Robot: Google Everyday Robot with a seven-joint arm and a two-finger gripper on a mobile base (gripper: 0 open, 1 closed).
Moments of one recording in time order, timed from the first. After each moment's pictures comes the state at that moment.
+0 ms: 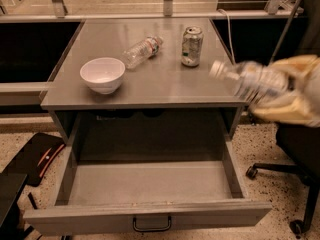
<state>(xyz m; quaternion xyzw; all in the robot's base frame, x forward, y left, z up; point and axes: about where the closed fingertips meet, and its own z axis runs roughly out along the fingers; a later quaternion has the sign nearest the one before) 0.441 -0.208 0.982 -0.53 0.70 -0.07 0.47</state>
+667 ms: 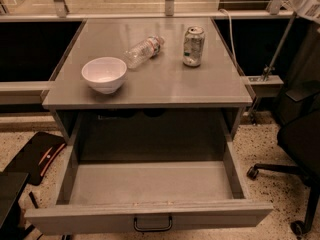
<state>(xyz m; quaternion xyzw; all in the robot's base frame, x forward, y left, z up) 0.397 -0.237 1.144 -0.47 0.68 -0.22 0.52</state>
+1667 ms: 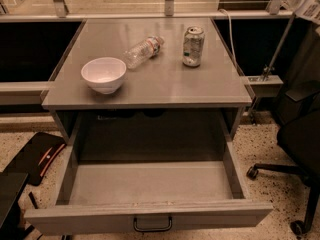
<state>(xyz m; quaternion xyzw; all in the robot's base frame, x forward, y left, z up) 0.398 -0.235 1.144 -0.47 0.68 -0.22 0.52</state>
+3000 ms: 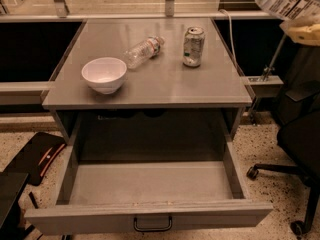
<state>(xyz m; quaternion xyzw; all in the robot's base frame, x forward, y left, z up) 0.420 -0.199 1.140 -0.50 0.64 -0.15 0.57</state>
